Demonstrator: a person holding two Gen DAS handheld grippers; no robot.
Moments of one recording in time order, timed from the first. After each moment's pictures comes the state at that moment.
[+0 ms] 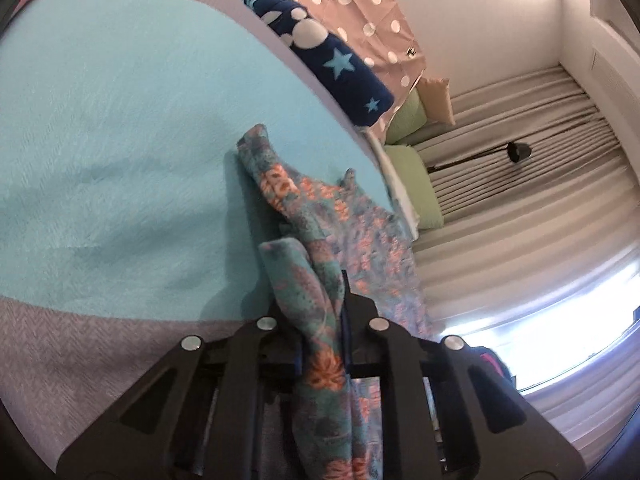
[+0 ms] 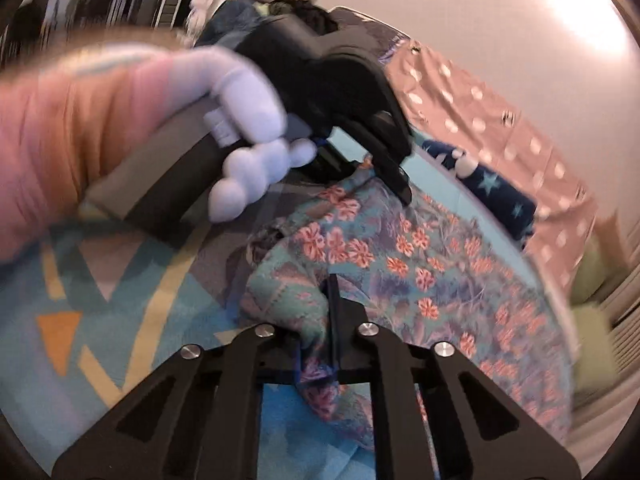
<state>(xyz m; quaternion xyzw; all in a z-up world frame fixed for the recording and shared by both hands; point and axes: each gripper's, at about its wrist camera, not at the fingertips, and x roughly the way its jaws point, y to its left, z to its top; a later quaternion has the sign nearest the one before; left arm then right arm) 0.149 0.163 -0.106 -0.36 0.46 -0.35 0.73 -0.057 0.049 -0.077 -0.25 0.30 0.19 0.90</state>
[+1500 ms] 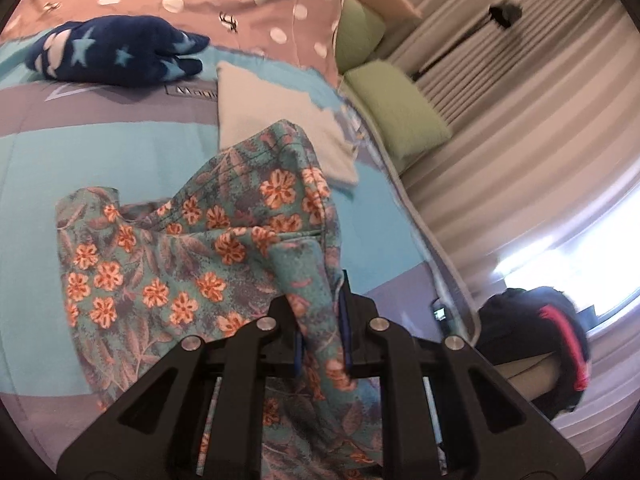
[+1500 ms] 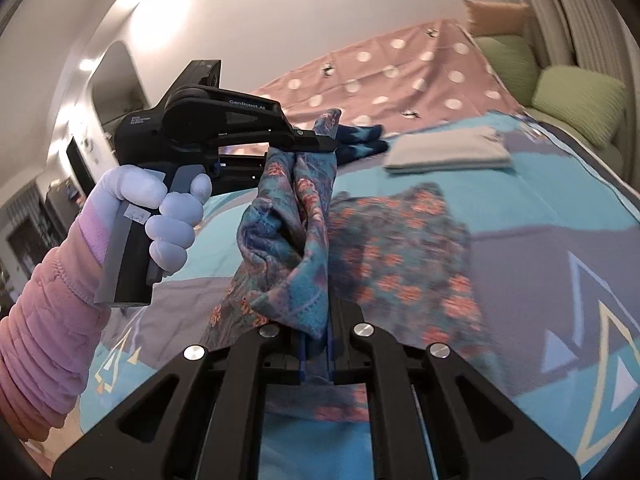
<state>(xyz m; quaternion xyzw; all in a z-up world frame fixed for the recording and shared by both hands) 0.151 -0.200 0.004 -0.12 0.49 -0.37 0.78 -0.090 -0.306 -0.040 0.18 0.27 0.11 0.94</state>
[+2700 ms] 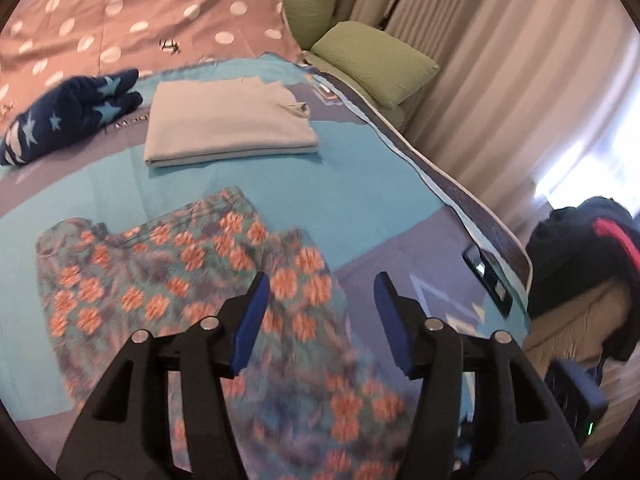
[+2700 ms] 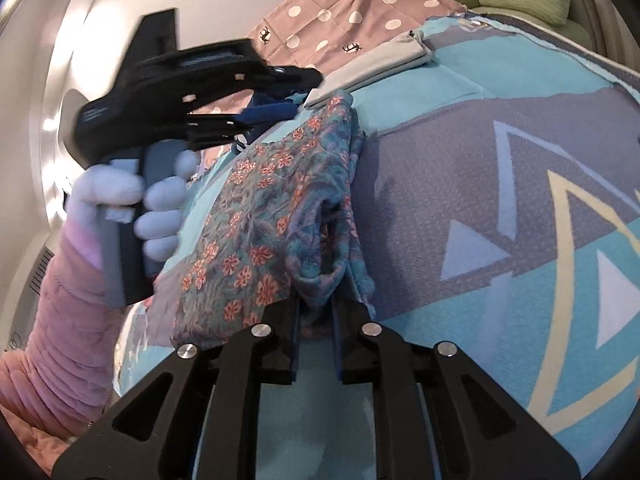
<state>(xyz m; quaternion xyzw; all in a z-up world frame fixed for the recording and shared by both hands) 0.085 -0.276 0.008 0.05 0.44 -0.40 0.80 -0.119 -0.374 -0.088 0.30 0.35 0.11 0.88</state>
